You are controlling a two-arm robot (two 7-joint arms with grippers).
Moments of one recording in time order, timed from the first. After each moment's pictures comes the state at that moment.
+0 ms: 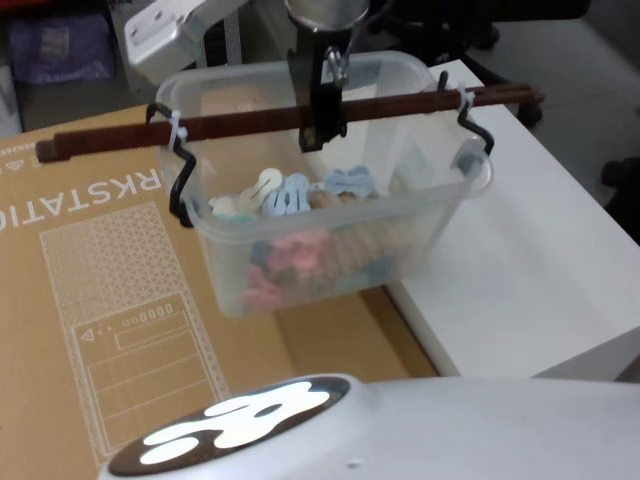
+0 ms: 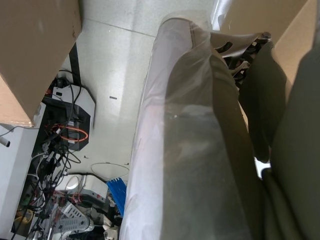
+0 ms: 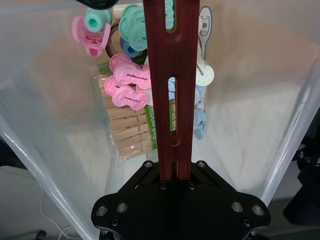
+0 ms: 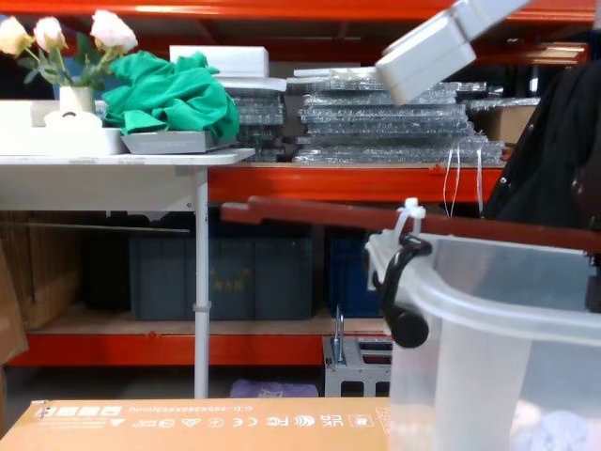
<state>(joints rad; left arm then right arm) -1.47 0.98 1.56 -0.90 0.05 0.15 -1.47 1.45 0.64 -1.37 -1.59 -0.13 -0.54 1.63</state>
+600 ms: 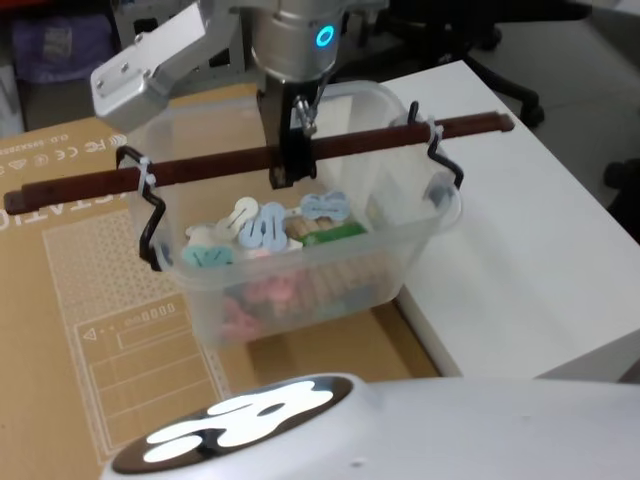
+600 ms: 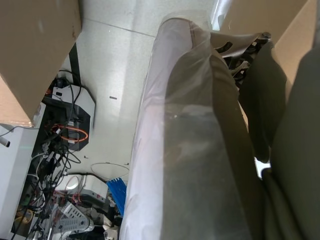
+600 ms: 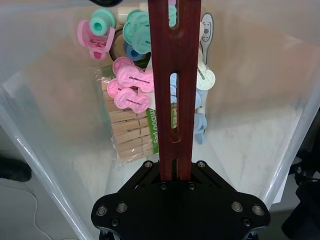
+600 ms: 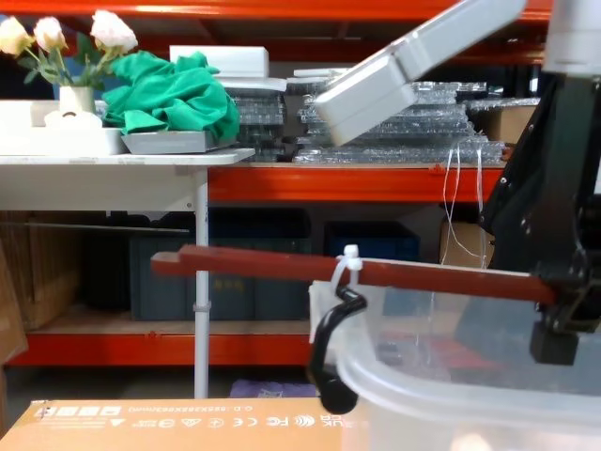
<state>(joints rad) -1.47 0.98 1.56 -0.90 0.05 0.15 -1.47 1.43 0.61 -1.41 -1.63 -0.20 -0.48 1.54</state>
